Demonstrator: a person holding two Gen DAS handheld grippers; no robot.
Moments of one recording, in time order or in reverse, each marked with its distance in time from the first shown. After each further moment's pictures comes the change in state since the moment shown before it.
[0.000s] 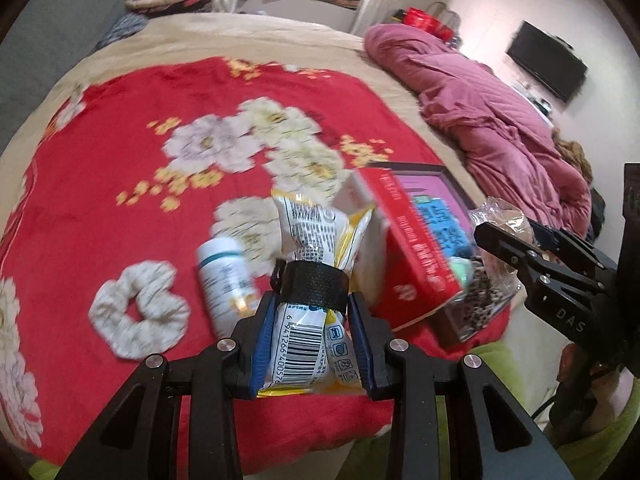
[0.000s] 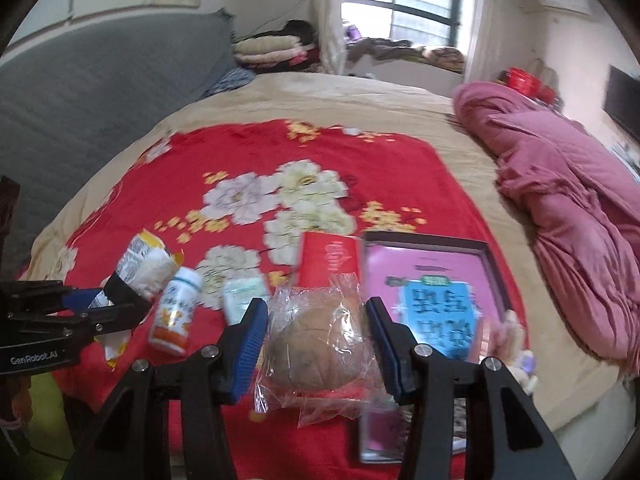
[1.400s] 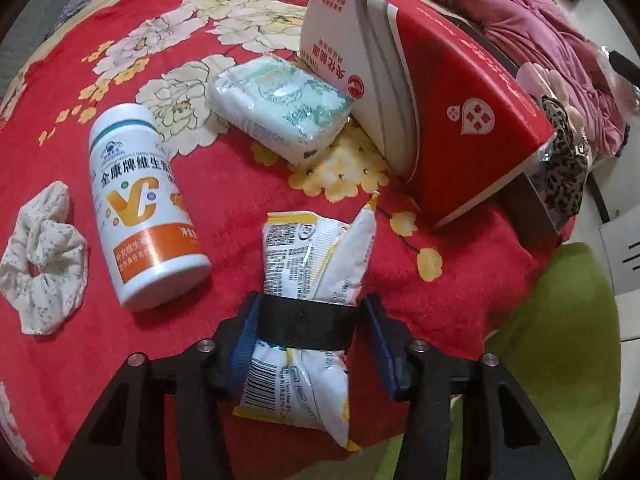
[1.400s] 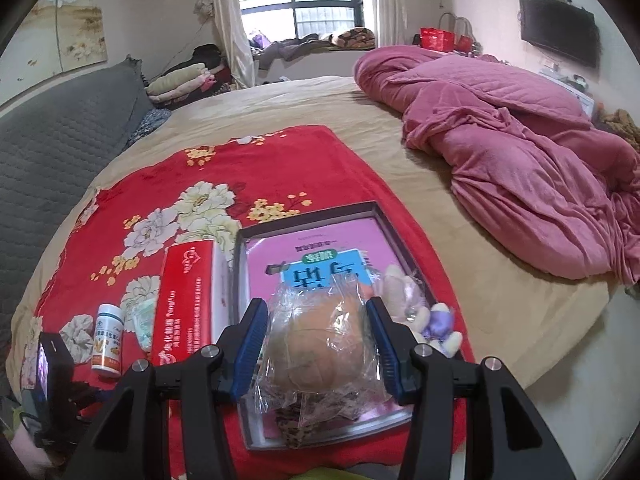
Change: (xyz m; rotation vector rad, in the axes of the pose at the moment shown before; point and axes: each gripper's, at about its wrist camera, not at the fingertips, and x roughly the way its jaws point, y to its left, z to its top) left arm 0.128 -0.019 -0.068 0.161 0.311 0.107; right arm -0.014 -0.131 -0.038 0.280 -0.020 -0.112
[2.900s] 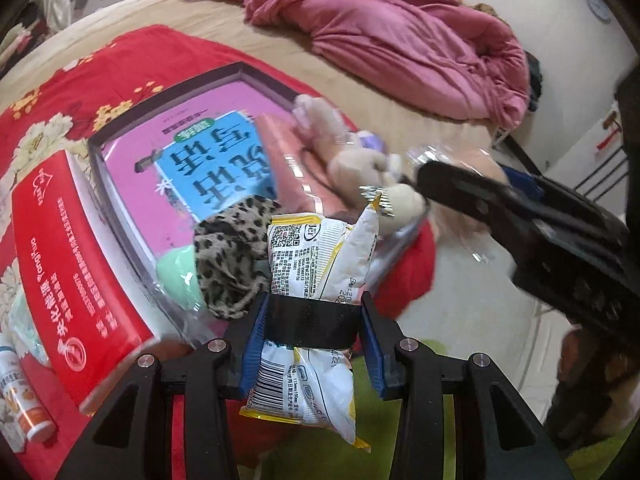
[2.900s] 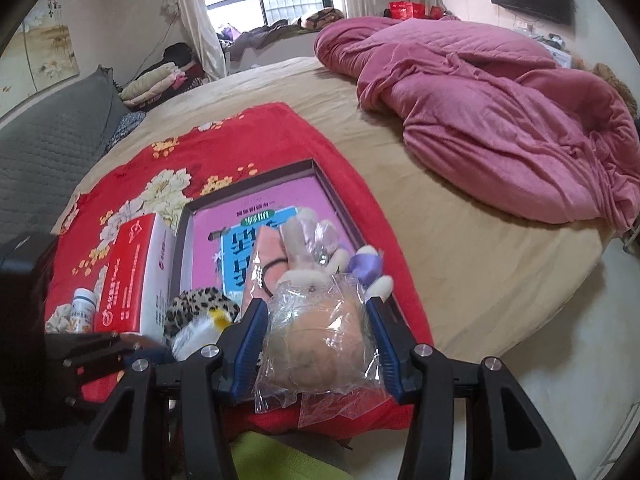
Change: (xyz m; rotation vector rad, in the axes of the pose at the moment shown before) left arm -0.020 -0.209 0.081 0.268 -0.072 -0.228; right arm 0.006 -0.080 -0.044 0.100 0.068 -0.003
